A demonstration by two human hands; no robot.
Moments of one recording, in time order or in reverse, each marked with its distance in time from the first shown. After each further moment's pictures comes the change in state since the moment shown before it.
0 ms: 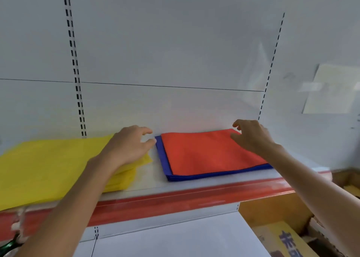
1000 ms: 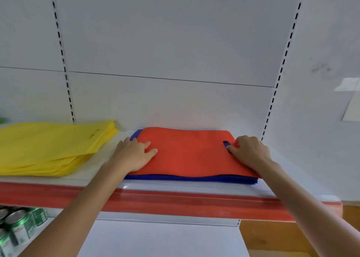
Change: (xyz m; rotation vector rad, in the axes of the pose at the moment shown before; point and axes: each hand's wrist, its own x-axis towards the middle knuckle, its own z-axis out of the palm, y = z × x) left_hand 0.040 0.088 0.120 0.426 -0.202 -0.367; right_hand 0.061 0.124 0.065 0.061 -0.167 -0.056
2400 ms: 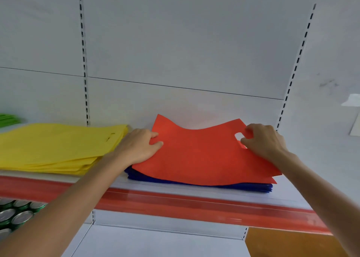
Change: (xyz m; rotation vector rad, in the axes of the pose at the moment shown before) left_hand -0.012 -0.016 -0.030 -0.222 0.299 0.143; right_hand -0.001 -0.018 -0.046 0.065 0.174 -0.093
